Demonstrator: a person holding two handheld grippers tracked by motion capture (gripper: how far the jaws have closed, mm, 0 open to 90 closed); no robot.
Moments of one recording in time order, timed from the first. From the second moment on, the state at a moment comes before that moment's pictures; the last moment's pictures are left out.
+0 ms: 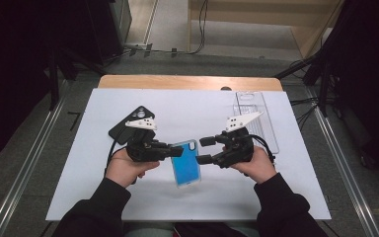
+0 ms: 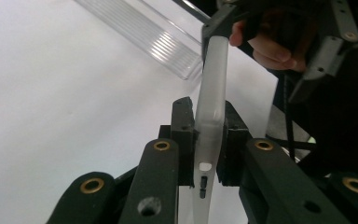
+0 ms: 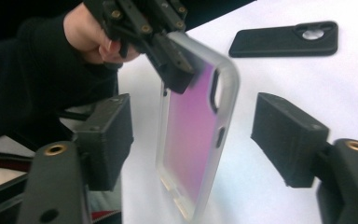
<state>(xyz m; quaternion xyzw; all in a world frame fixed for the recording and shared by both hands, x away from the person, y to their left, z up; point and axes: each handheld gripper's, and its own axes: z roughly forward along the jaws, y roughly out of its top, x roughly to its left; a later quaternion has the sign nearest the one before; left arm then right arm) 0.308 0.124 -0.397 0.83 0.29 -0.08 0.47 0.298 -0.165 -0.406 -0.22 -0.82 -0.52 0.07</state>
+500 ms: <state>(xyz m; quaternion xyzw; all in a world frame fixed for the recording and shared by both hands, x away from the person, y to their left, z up) 0.311 0.131 -0.393 0.80 0.38 -0.03 0.47 0.292 -0.155 -0.418 -0.30 -0.81 -0.50 0.01</state>
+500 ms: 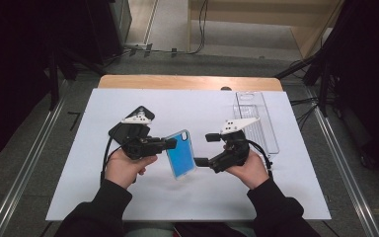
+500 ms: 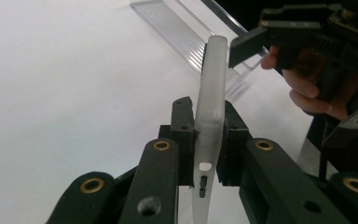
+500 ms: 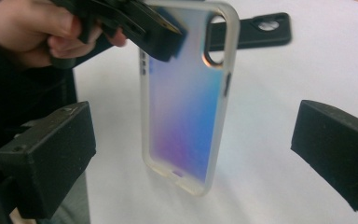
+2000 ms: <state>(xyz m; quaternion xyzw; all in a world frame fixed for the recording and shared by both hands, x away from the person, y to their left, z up) 0.303 0.109 -0.404 0.77 0.44 -0.01 0.47 0.283 -0.100 -0.444 -0.41 -0.79 -0.45 -0.09</state>
